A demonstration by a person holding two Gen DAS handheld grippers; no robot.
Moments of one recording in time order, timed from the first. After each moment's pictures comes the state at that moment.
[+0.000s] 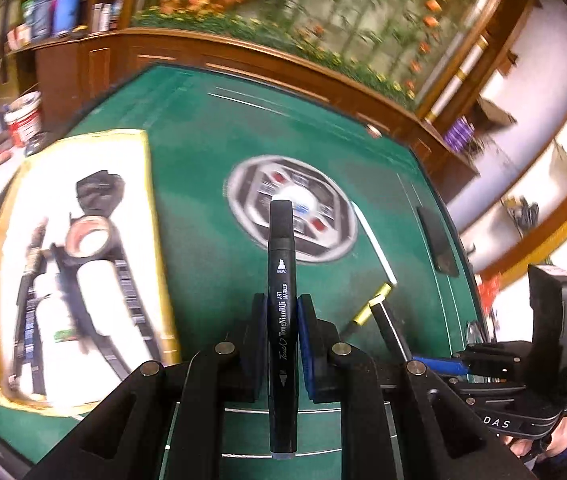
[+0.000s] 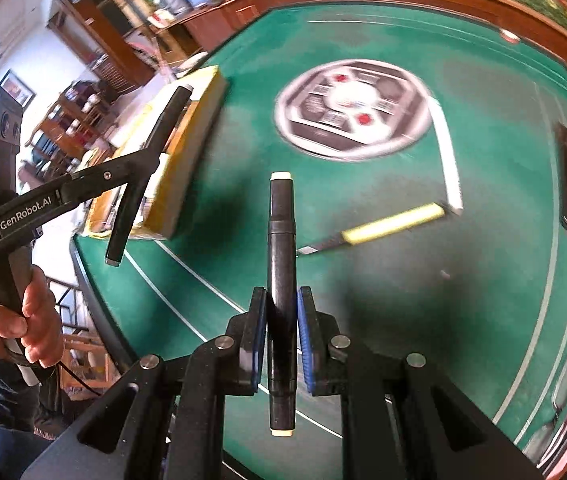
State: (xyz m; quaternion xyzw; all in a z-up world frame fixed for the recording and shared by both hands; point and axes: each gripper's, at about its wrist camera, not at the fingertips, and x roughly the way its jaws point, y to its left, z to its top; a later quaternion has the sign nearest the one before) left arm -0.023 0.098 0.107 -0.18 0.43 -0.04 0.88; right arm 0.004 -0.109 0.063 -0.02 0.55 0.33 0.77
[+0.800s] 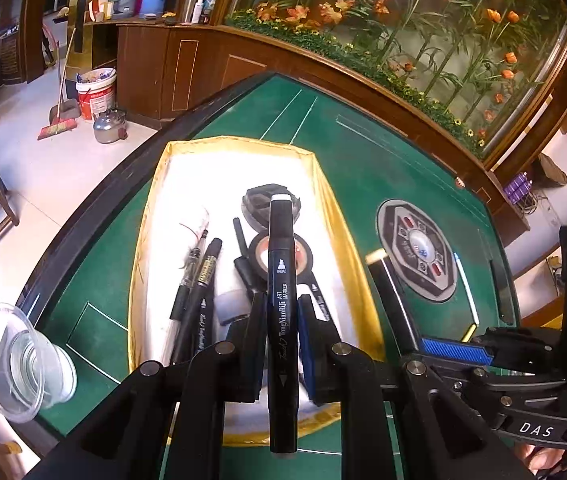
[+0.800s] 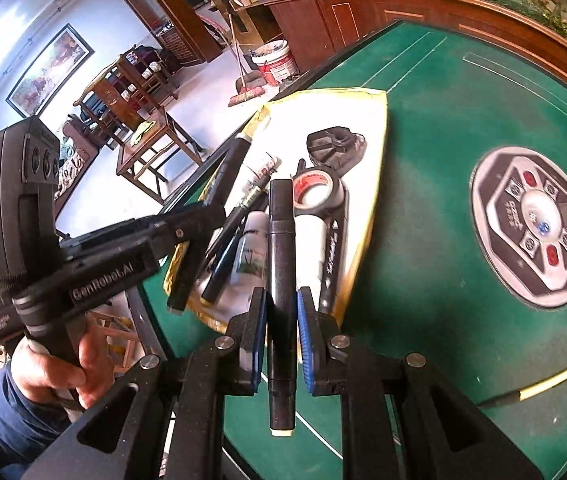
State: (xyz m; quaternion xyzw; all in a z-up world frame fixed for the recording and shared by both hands) left arm -0.044 0.237 0.085 -0.22 0.43 0.06 0.88; right arm 0.016 0.083 0.084 -0.07 0.53 0.43 0.73
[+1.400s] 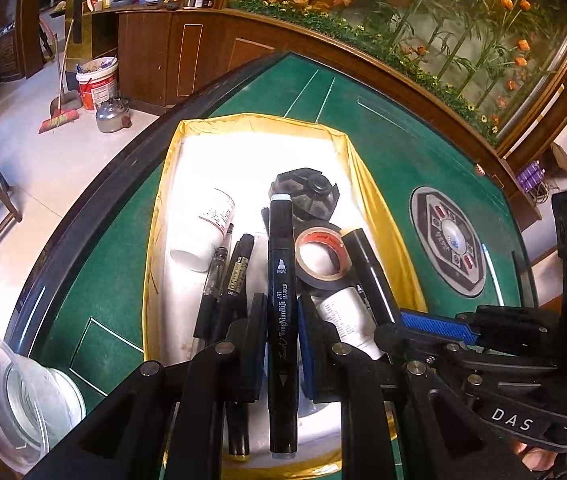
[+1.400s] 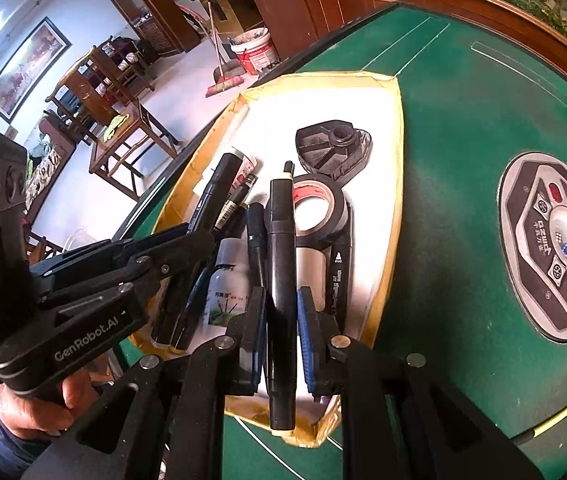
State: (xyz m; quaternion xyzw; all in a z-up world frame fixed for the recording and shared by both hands) left arm -0.028 0.260 0.055 -0.20 0.45 0.07 0.86; right arm 0.034 0.132 0.053 -0.09 0.54 0.39 0.74
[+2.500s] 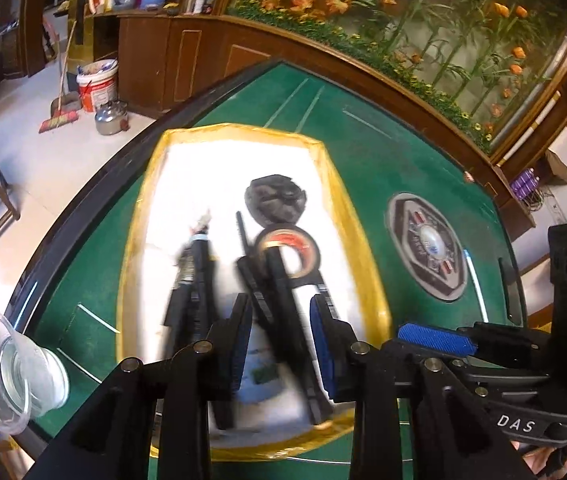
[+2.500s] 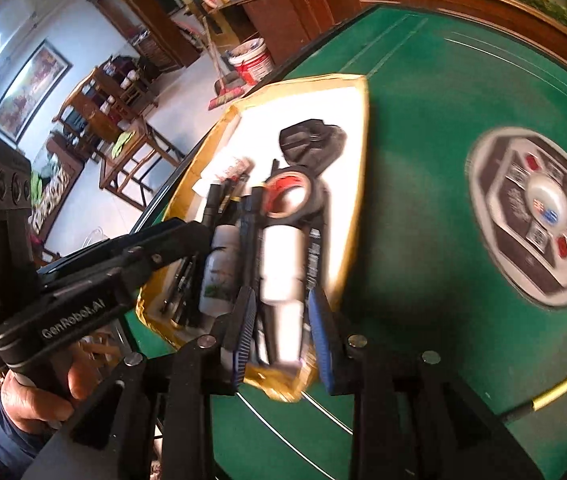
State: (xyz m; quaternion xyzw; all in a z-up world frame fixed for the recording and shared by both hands) left arm -0.033 0.231 0.080 -0.21 0.44 0.06 0.87; right arm 0.030 0.083 0.065 -0.04 0.54 0.39 0.74
